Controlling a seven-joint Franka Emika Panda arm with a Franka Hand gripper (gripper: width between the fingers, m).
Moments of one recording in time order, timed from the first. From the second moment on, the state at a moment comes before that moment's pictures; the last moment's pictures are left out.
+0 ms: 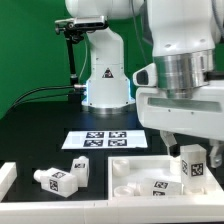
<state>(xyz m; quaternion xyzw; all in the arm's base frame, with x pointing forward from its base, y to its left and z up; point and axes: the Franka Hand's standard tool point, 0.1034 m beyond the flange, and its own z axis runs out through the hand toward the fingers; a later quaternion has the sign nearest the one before) 0.642 0.111 0.083 -0.93 0.36 -0.03 0.06</state>
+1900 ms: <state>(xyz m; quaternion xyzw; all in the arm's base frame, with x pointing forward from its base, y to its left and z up) 0.639 0.103 0.080 -0.74 0.67 -0.01 0.07</state>
